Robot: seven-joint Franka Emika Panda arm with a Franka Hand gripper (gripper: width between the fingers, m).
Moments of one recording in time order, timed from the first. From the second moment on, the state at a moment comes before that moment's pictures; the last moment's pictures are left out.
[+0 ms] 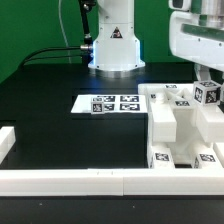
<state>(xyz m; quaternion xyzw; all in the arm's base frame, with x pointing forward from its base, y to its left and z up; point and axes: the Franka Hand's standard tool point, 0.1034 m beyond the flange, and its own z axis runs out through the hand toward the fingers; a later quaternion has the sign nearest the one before) 0.594 0.127 0.109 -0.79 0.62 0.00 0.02</state>
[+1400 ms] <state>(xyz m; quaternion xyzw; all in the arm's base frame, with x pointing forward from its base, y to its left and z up) 0.600 0.118 0.111 -0.89 0.46 -0.01 0.07</state>
